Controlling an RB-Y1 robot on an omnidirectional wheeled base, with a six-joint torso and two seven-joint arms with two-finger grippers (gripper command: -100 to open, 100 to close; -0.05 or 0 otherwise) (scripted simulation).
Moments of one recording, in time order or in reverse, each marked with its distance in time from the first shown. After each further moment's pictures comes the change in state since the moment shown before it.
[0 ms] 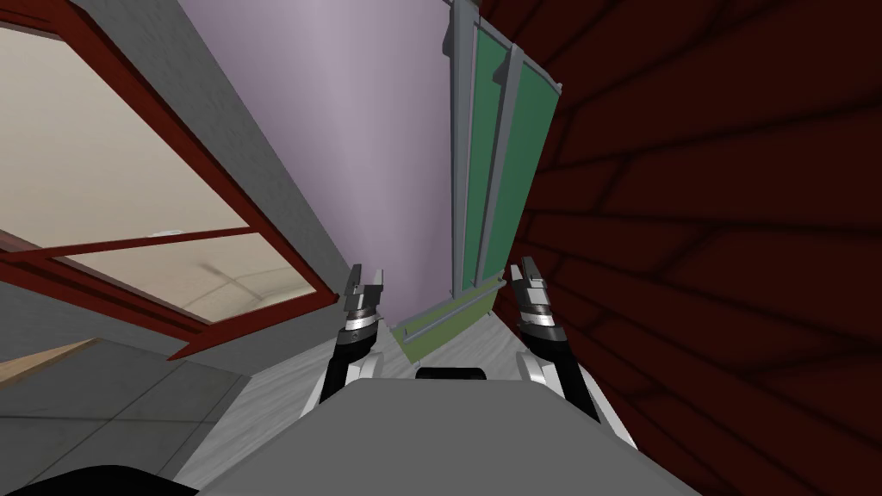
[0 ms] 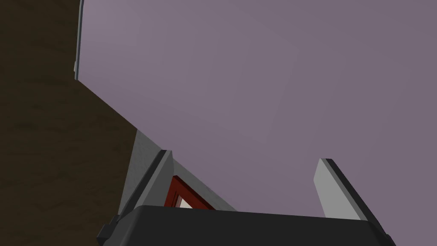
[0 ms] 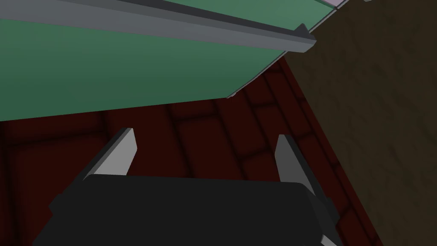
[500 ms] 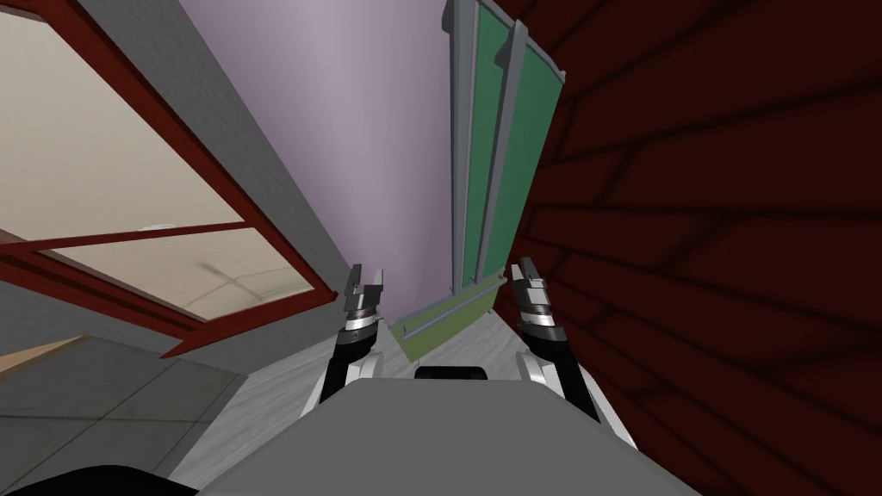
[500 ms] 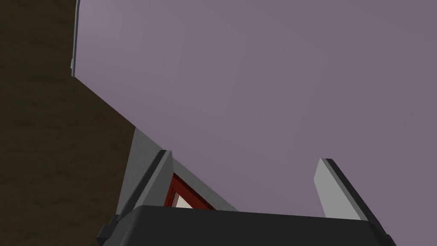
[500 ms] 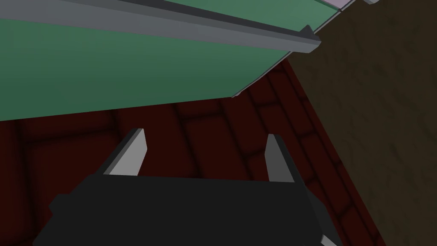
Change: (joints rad) left arm 0.000 0.000 0.000 0.000 0.000 0.000 0.000; right arm 0.000 0.000 0.000 0.000 0.000 0.000 0.000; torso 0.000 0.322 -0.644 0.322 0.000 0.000
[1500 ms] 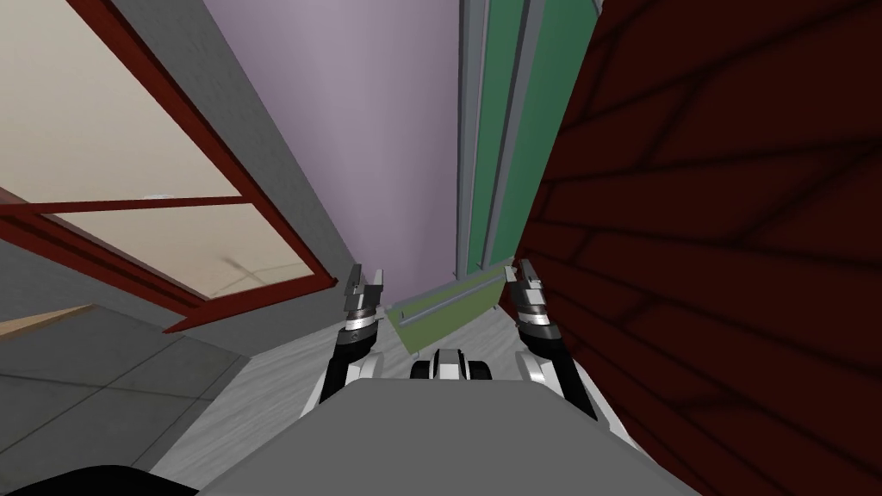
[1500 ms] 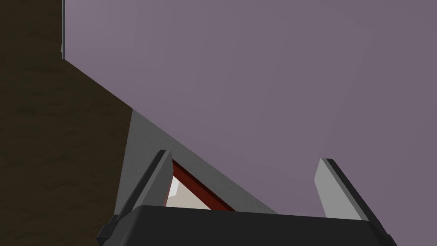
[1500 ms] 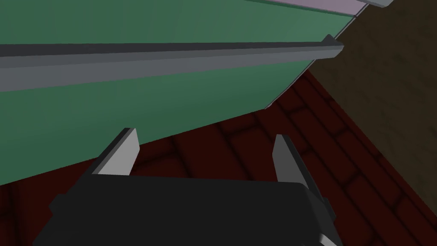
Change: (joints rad) left arm 0.000 0.000 0.000 0.000 0.000 0.000 0.000; right arm -0.036 -0.076 0.010 0.069 -0.060 -0.045 -0.119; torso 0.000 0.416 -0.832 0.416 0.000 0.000
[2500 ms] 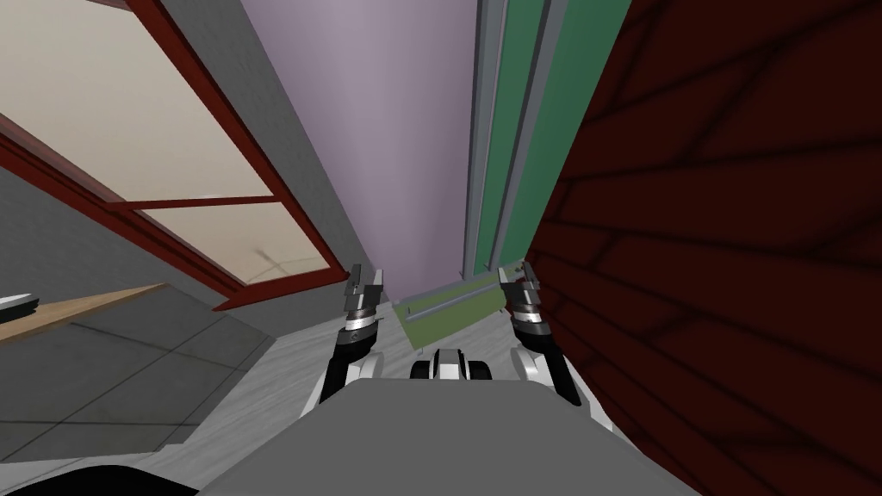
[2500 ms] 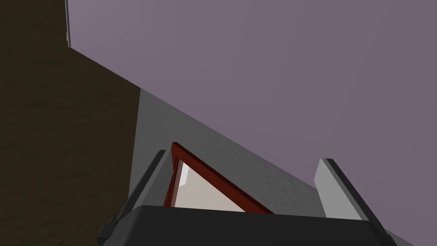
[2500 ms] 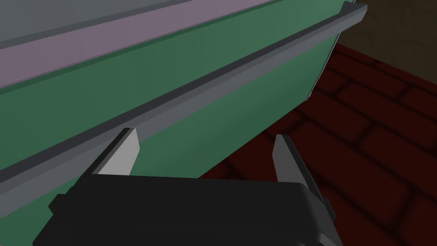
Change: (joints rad) left arm 0.000 0.000 0.000 0.000 0.000 0.000 0.000; right arm -0.070 -0.047 0.018 0.134 -0.118 -0.088 -0.252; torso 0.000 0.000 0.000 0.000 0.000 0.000
